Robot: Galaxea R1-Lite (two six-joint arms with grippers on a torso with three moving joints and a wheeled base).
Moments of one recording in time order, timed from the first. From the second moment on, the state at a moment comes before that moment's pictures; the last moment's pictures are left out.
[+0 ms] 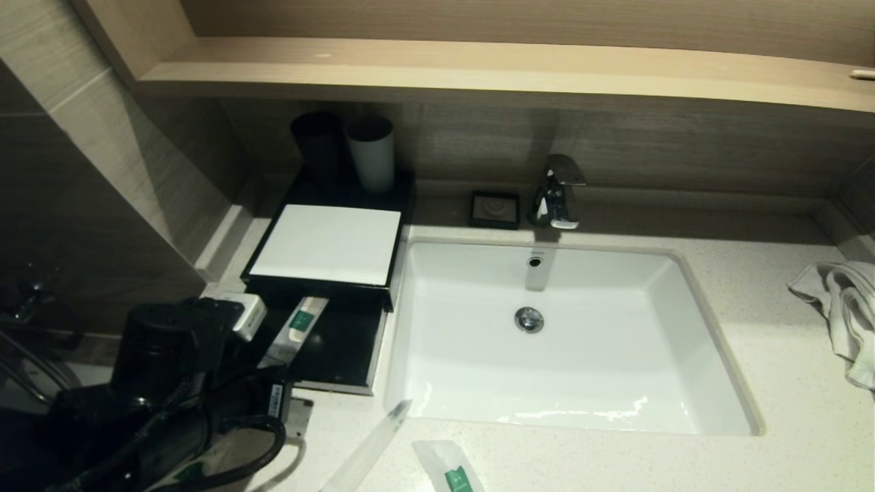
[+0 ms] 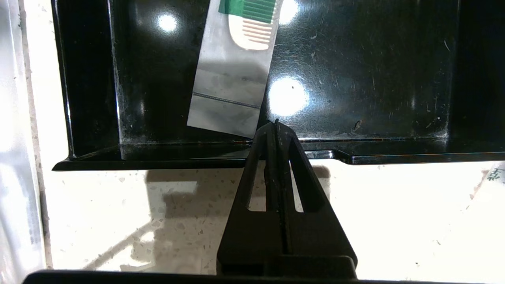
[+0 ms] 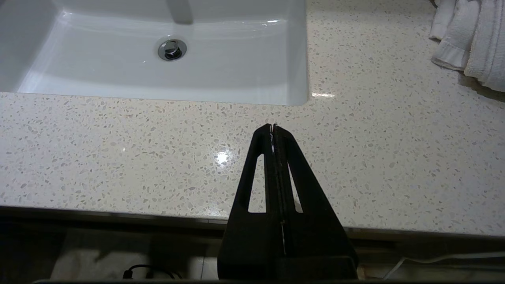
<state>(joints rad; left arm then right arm) -0.45 1.52 -0.43 -0.51 0.26 -0.12 0.00 0.00 -0.01 0.03 0.00 0.00</state>
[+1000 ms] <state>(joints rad) -0.45 1.49 -0.41 -0.49 0.26 -0.12 0.00 0.00 -0.01 0.03 0.00 0.00</state>
